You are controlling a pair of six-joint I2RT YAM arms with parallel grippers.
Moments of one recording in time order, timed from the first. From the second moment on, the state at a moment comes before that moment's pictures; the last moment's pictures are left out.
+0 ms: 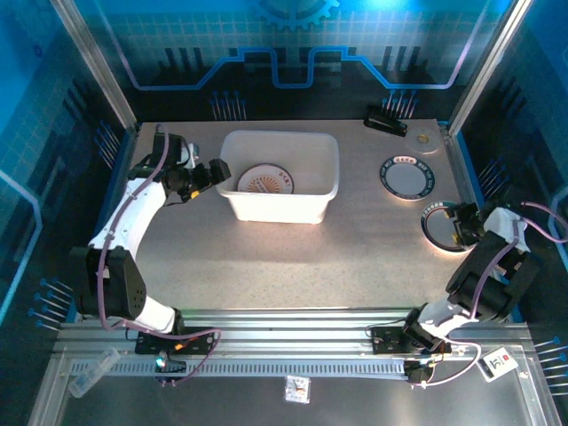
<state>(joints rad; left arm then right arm) 0.00 1.49 1.23 -0.68 0.38 -0.48 -0.67 1.56 0.99 -0.64 -0.39 0.62</state>
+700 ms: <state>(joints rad) 0.00 1.47 1.24 -0.68 0.36 -0.48 -0.31 1.70 0.97 -0.57 -0.34 0.61</state>
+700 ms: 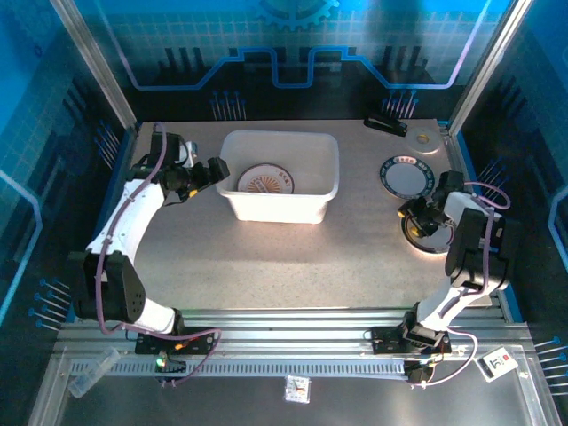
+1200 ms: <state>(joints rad) 0.00 1.44 1.21 -0.68 0.36 -0.48 -0.18 1.49 0.95 -0.63 -0.37 0.67</state>
